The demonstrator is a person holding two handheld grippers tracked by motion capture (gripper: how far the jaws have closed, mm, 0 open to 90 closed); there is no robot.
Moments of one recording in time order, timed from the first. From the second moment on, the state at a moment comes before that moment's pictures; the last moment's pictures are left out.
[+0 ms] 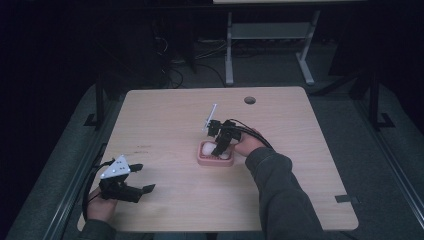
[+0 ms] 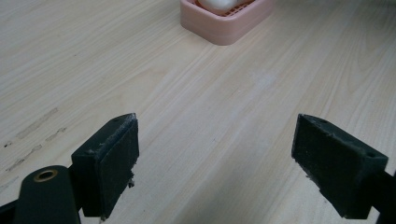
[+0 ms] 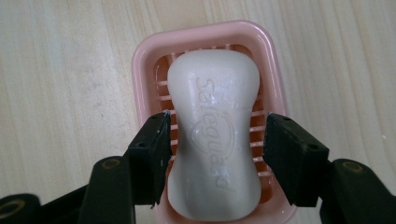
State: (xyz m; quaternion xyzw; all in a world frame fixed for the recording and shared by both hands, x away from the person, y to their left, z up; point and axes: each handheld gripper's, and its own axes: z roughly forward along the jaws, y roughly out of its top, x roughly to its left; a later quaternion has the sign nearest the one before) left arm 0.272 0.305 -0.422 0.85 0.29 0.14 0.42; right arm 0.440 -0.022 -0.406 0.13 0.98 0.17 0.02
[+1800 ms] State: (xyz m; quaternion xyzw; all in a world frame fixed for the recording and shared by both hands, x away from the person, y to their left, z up) left arm 0.272 0.304 -0.423 0.85 0.28 0.14 0.41; right arm 0.400 -0.104 -0.401 0.19 0.95 0.22 0.04
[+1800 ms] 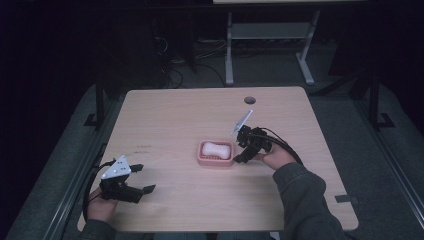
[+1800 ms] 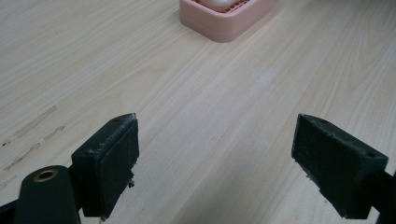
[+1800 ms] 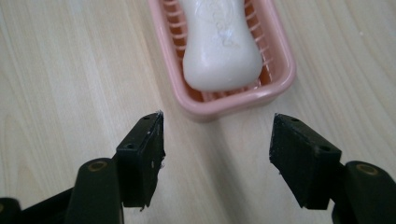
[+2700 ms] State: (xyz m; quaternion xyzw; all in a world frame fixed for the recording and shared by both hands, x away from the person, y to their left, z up) left arm 0.271 0.303 -0.424 0.85 0.29 0.14 0.41; right arm 0.378 -0.134 -0.406 0.21 0.95 0.24 0.04
